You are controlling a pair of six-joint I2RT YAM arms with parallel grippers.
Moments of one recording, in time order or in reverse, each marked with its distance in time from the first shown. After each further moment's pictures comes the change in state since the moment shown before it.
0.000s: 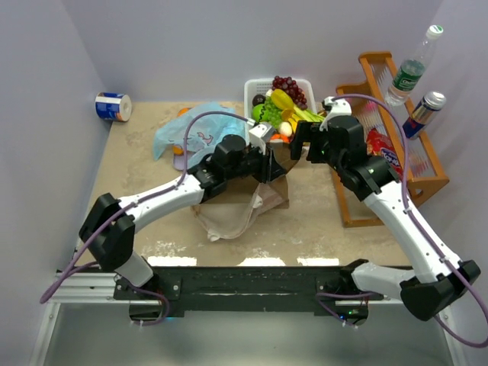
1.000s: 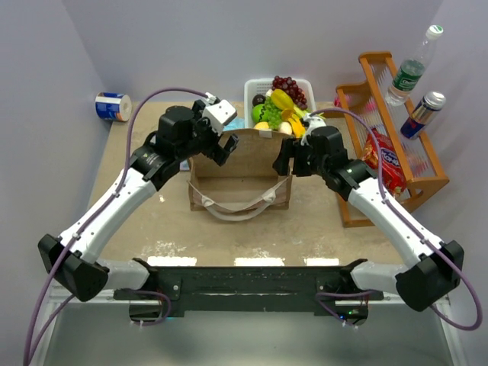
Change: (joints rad) left arm 0.218 -0.266 0.211 -0.544 -0.195 0.627; right arm 0.001 0.028 -0.183 0.116 -0.233 0.055
